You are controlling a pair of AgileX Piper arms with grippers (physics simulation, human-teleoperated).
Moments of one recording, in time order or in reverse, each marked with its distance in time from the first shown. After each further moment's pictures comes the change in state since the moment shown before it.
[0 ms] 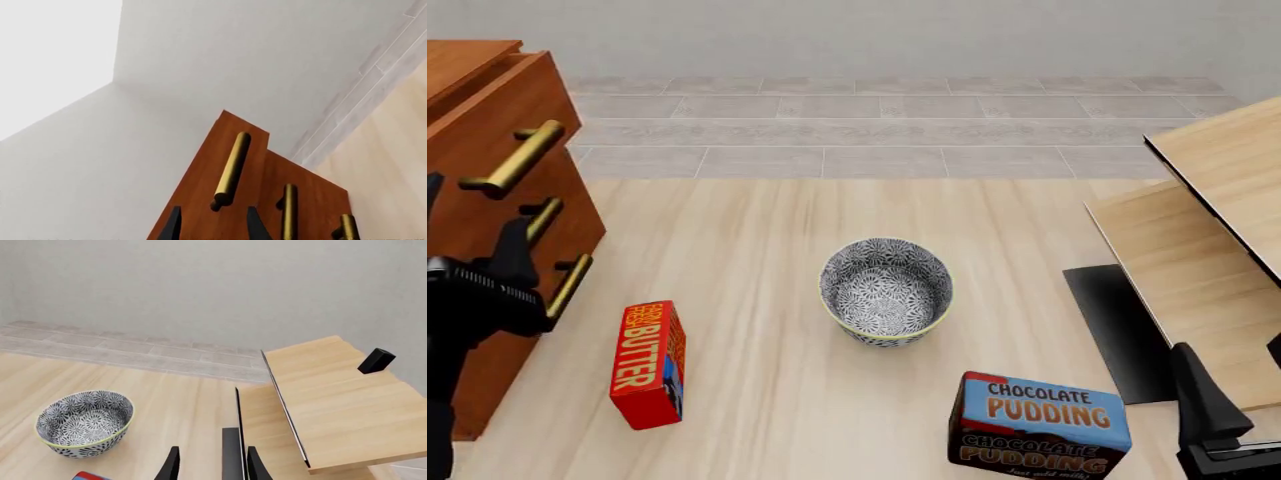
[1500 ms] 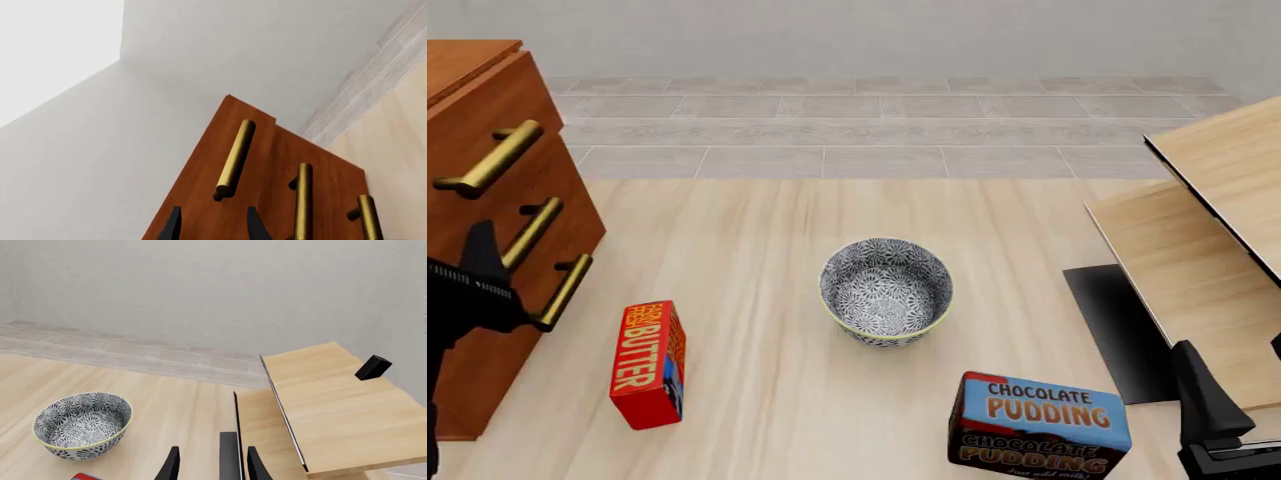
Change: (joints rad) left arm 0.103 0.016 -0.006 -0.001 -0.006; right arm 0.002 0.000 0.000 -0.018 -0.022
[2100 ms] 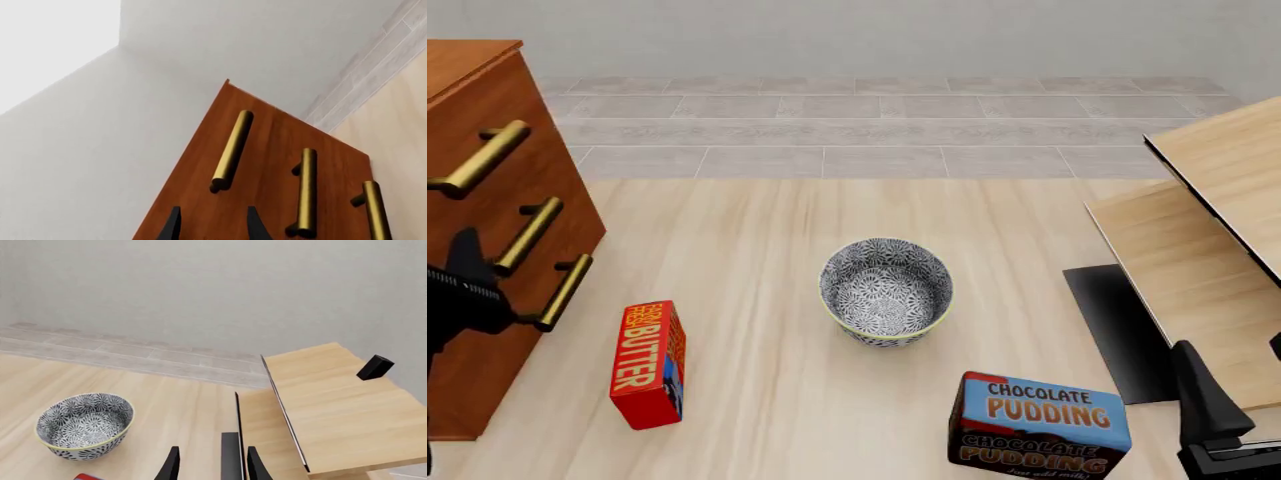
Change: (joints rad) left arm 0.057 0.020 0.004 -0.002 -0.009; right arm 0.005 0.000 0.000 -0.001 0.007
